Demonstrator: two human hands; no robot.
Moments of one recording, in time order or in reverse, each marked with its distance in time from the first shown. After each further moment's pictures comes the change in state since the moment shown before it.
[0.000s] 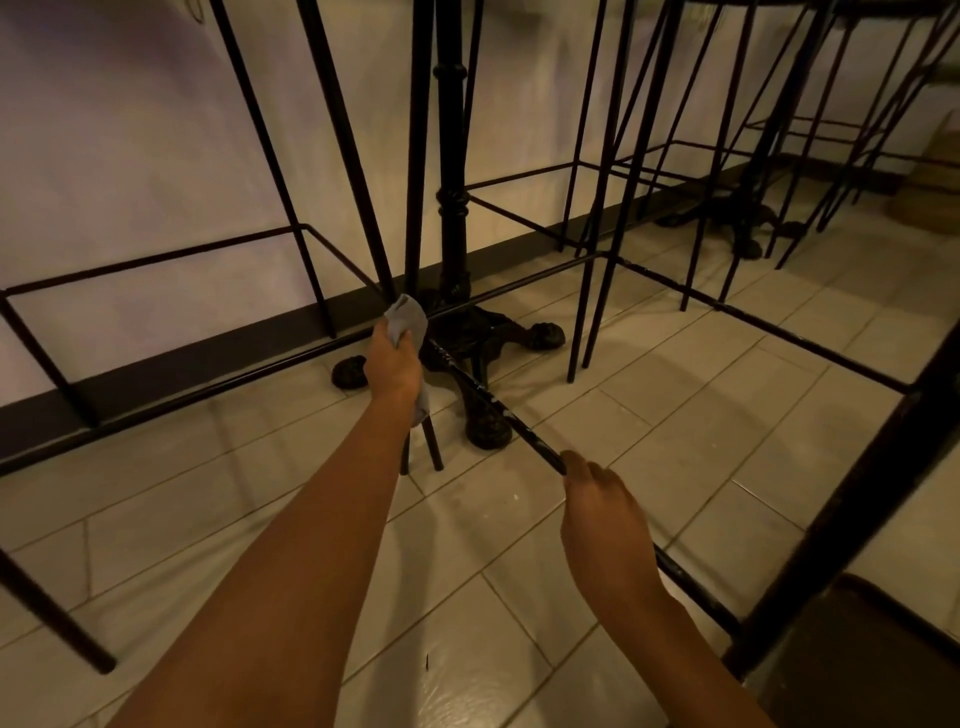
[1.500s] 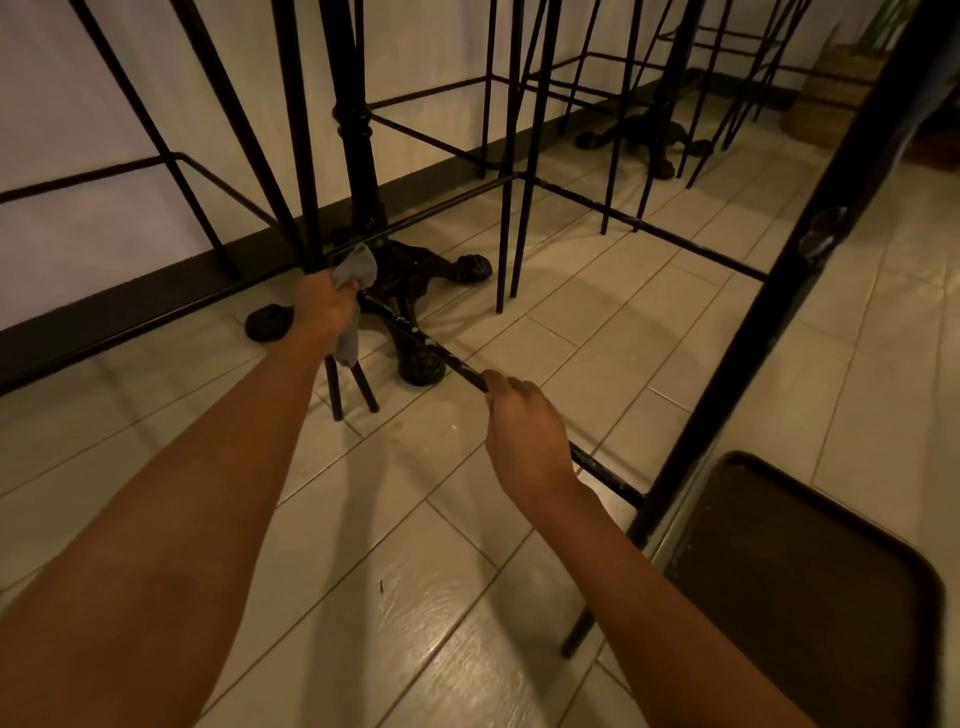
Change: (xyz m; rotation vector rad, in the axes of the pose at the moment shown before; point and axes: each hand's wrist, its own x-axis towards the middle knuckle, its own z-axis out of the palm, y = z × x) left_hand 0.014 -0.011 0.013 0.244 -0.272 0.103; right_hand 0.000 0.002 -0.003 0.100 -0.098 0.039
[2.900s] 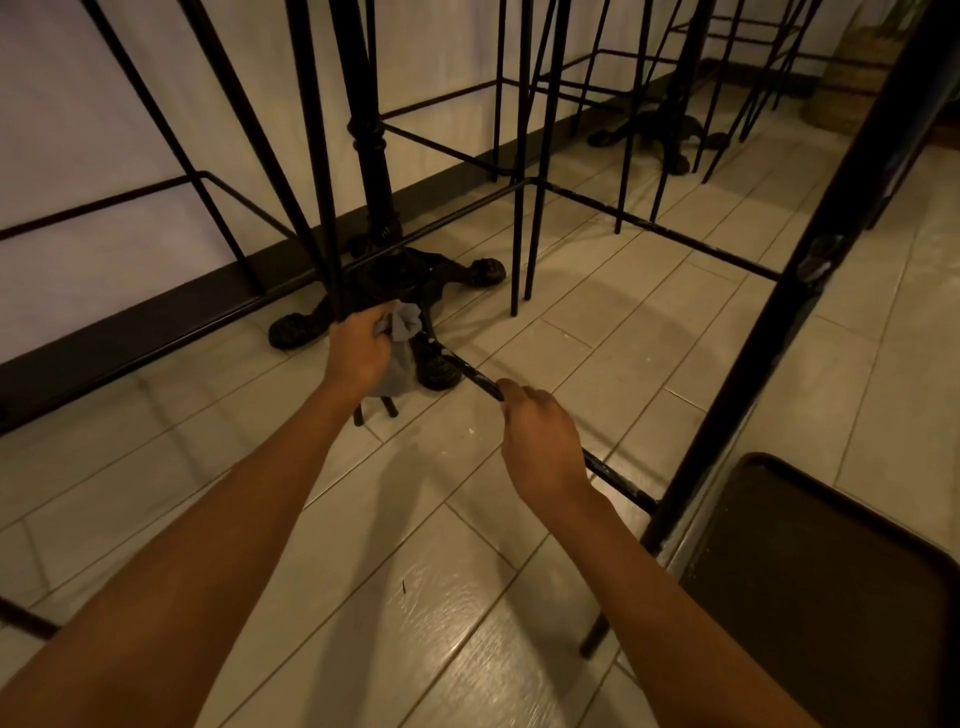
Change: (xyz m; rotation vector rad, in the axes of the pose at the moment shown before) left_hand -0.049 -0.004 0.003 0.172 -0.061 0.211; right_hand 0.002 -0.001 0.005 0.023 0.035 0.057
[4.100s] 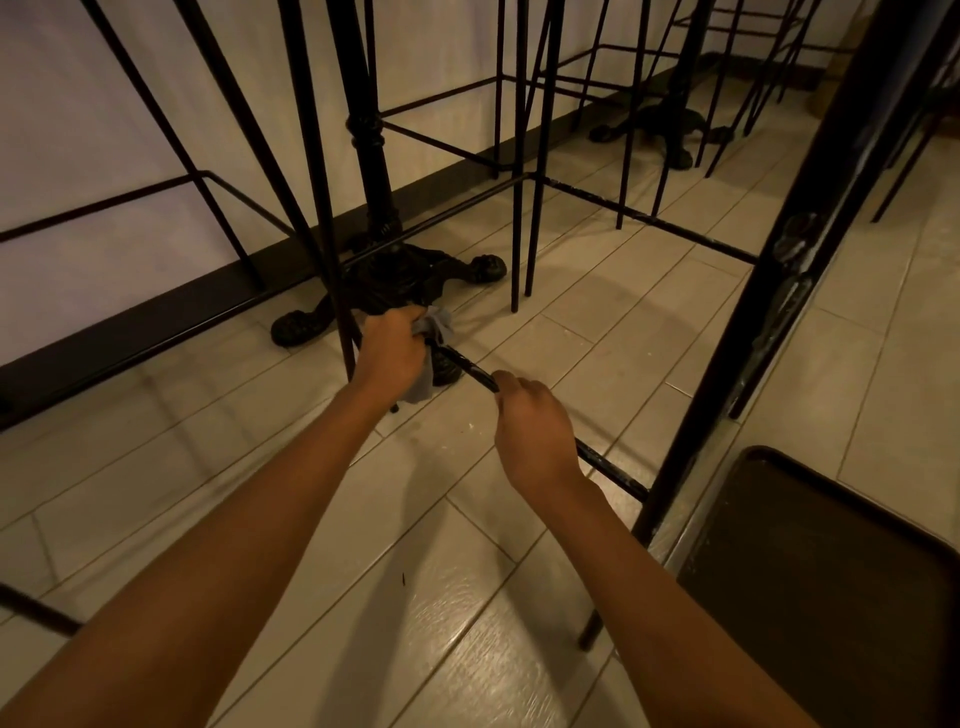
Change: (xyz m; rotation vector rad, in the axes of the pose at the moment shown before) left_hand -0.026 0.031 0.016 0.210 -0.033 0.109; right_hand 0.000 0.004 -0.003 0.029 -0.055 -0.038
